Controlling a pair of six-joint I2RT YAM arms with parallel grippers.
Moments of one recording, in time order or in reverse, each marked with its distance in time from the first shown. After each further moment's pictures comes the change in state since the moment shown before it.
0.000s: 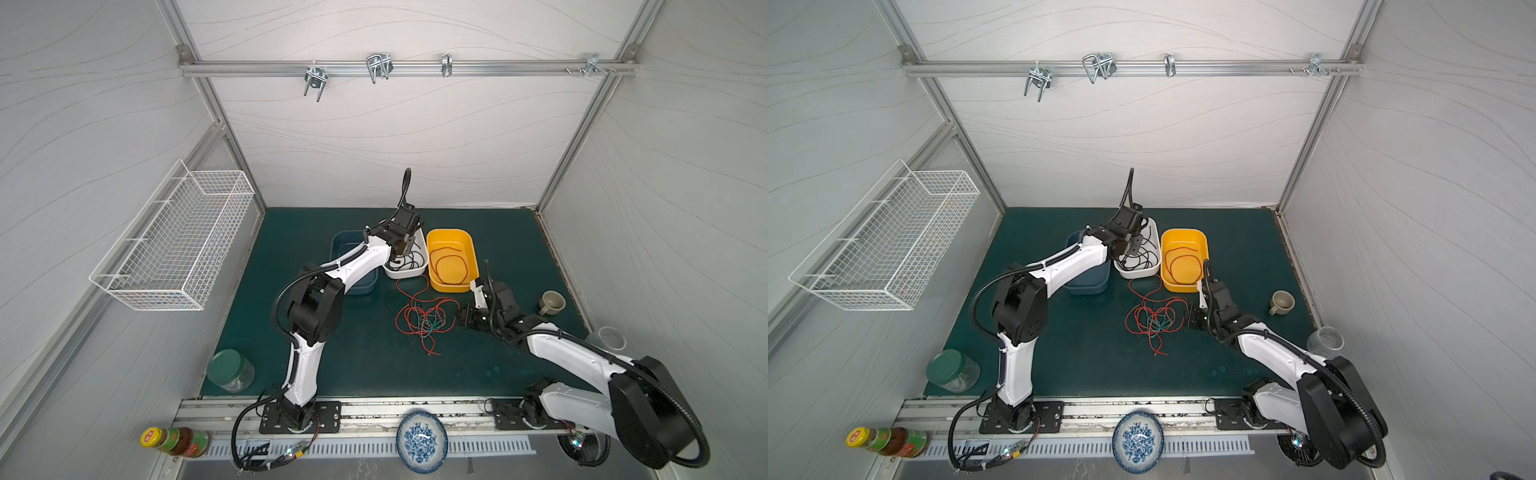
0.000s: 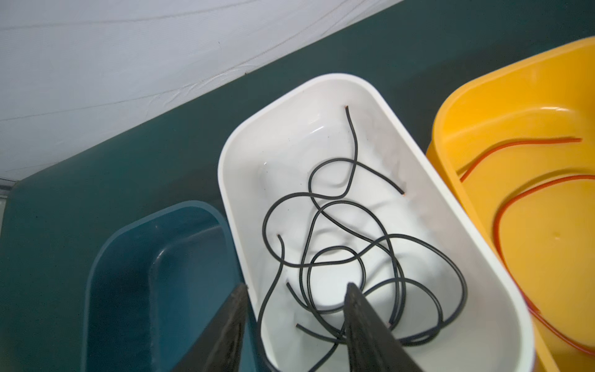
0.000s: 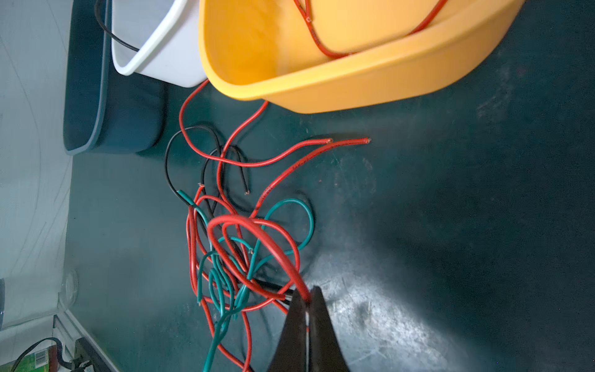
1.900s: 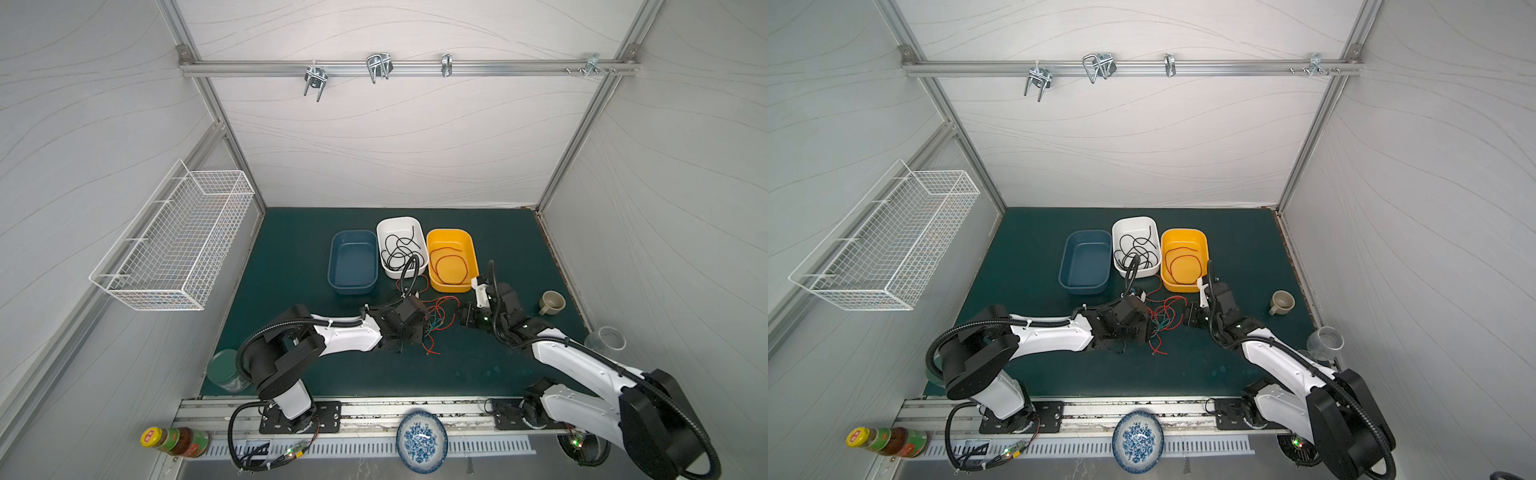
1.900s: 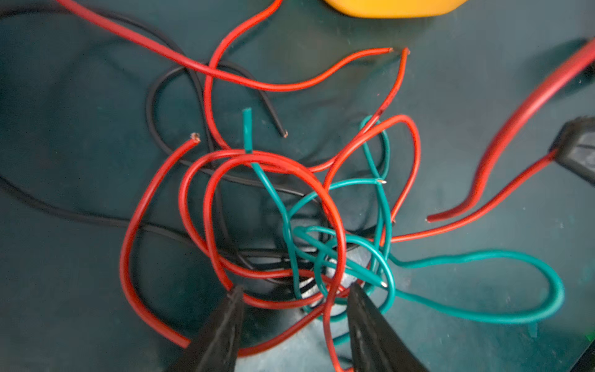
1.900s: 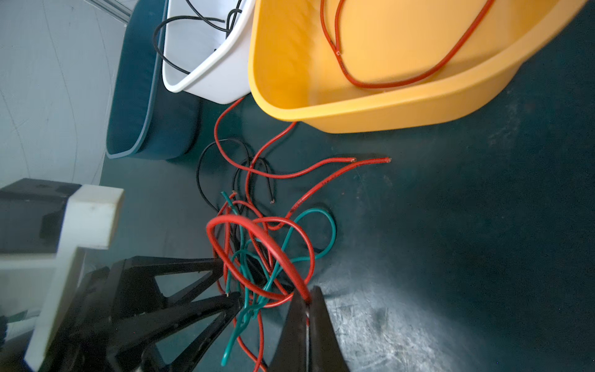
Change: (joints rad) left arm -0.372 -0.376 -0.921 0.428 0.308 -0.664; right arm 0.010 -0.076 -0.021 0.036 0.002 -0.005
